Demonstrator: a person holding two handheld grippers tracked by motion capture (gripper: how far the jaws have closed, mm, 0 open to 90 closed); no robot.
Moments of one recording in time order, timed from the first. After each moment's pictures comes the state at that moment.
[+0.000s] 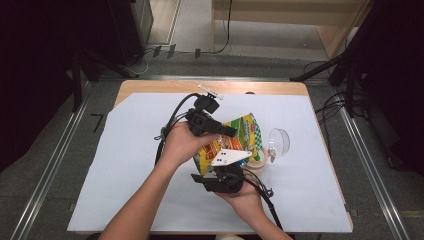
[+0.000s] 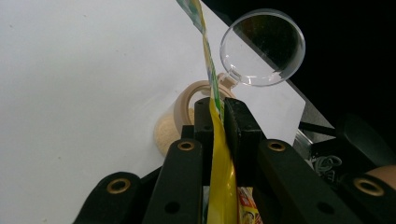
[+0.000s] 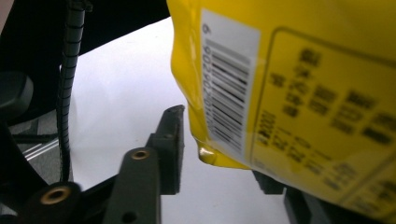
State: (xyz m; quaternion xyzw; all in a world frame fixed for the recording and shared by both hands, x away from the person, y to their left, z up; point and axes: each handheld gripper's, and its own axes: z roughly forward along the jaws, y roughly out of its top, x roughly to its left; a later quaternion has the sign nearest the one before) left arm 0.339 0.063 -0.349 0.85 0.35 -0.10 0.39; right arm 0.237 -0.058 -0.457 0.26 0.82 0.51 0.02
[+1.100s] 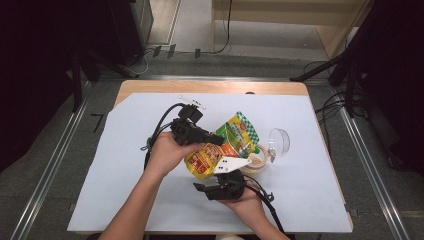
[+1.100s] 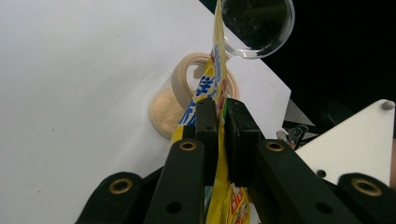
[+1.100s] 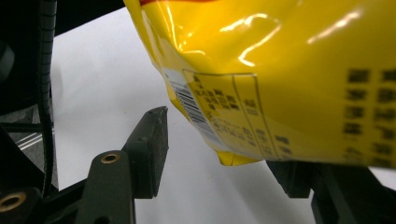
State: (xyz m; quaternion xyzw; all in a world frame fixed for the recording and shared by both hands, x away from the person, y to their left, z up) left arm 0.326 0.099 -0.368 0.84 0.34 -0.13 0.41; right arm 0.232 -0.064 -0.485 0.26 0.83 0.49 0.02
